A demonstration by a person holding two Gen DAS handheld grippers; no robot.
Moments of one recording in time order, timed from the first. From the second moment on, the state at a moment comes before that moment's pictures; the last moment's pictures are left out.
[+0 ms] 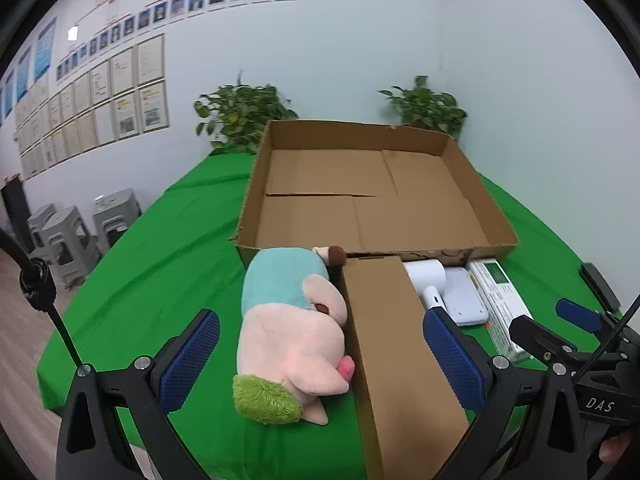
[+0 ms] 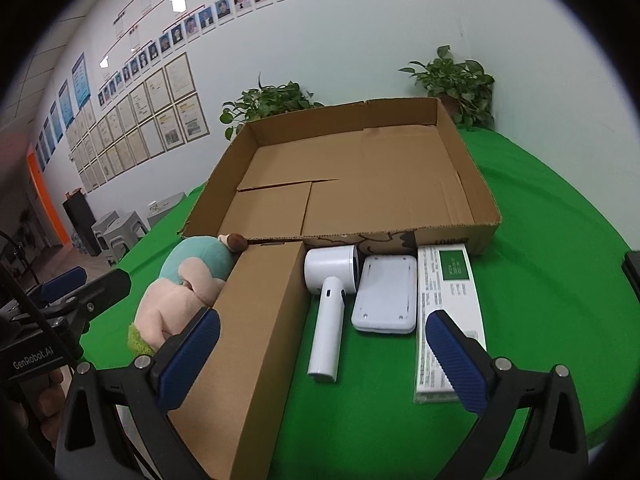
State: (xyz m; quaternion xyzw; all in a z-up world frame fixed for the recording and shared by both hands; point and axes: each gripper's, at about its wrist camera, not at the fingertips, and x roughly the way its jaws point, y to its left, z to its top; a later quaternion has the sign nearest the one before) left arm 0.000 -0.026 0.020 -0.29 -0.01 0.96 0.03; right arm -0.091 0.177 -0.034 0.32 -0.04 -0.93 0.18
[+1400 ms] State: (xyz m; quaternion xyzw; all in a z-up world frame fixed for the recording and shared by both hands) left arm -0.042 -0.036 -0.005 -0.37 -0.01 0.92 0.08; right arm -0.124 0.161 -0.044 0.34 -0.02 -0.92 0.19
